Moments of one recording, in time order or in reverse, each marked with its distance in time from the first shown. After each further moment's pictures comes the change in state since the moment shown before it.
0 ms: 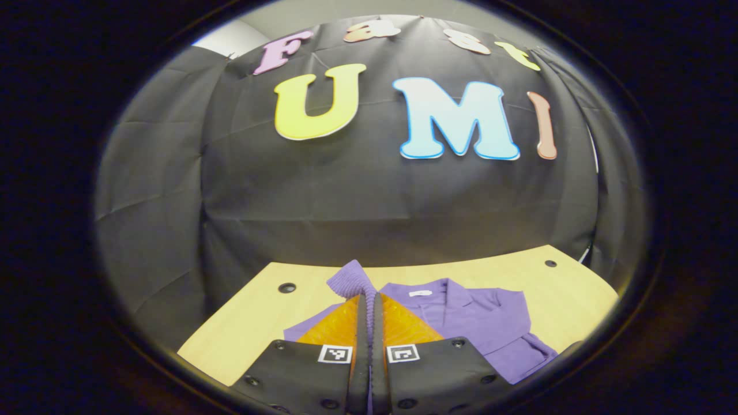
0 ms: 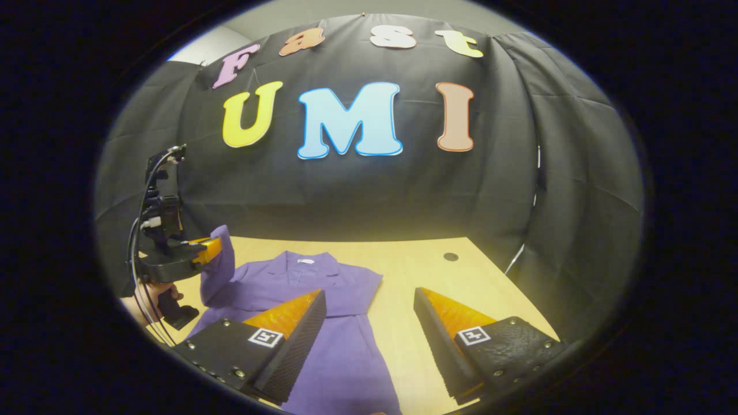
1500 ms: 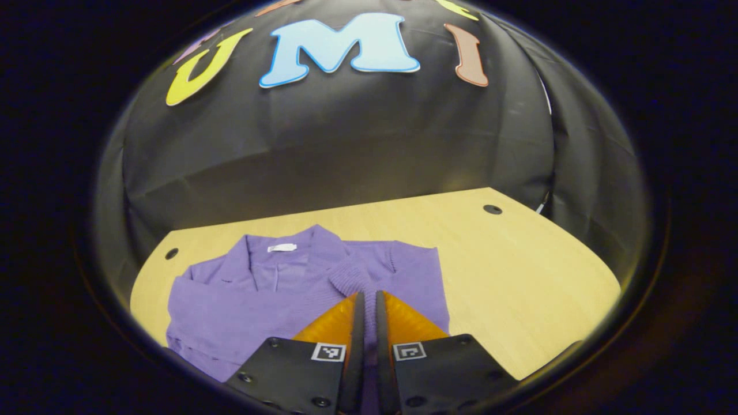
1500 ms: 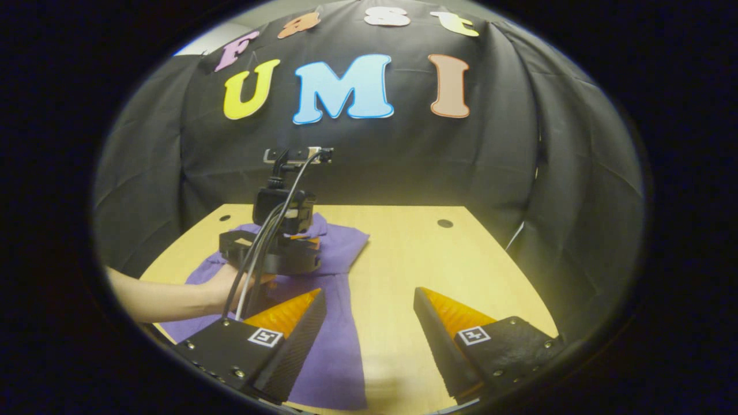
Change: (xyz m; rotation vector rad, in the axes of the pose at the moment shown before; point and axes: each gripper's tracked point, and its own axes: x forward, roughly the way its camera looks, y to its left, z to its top) left arm 0.080 -0.247 -0.141 0.052 0.267 -0.261; right arm -0.007 -0.036 -0.076 -0.037 0.144 0.072
